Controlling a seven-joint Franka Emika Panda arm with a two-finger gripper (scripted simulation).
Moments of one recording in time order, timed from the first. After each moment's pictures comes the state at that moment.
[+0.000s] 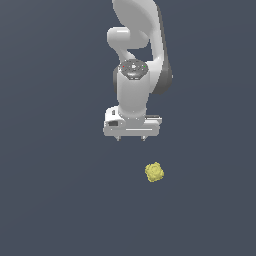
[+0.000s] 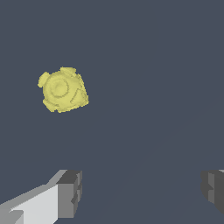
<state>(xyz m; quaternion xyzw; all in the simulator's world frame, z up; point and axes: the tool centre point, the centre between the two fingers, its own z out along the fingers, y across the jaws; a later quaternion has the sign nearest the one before) 0.011 0.012 0.170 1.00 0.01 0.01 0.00</state>
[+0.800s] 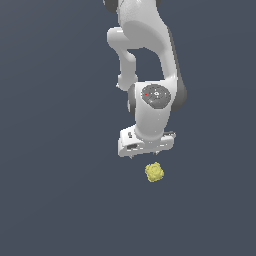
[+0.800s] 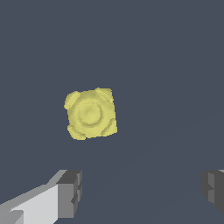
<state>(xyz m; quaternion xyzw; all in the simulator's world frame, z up) 0.062 0.063 0.134 1.00 0.09 0.01 0.00</state>
